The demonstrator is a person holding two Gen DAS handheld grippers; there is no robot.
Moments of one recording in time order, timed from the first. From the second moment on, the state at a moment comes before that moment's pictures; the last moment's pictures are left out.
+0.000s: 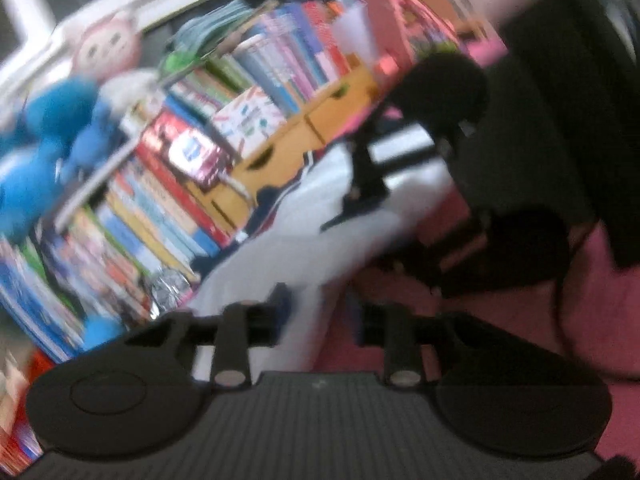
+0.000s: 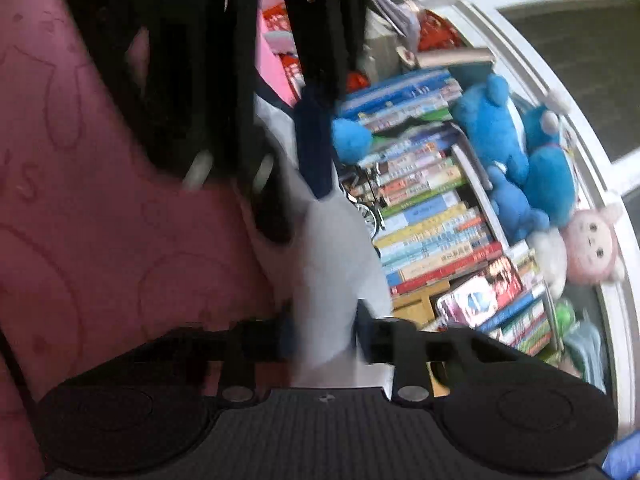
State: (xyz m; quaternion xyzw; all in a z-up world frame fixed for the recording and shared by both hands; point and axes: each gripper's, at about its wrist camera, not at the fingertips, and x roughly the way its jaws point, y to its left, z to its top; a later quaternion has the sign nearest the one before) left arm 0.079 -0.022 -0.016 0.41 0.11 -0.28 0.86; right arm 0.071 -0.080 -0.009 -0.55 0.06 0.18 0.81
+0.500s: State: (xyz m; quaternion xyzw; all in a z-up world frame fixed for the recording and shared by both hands) left arm 0.126 0.009 -0.065 0.56 0.16 -0.16 0.80; right arm 0.088 -0.144 -0.029 -0.61 0.09 0.15 0.77
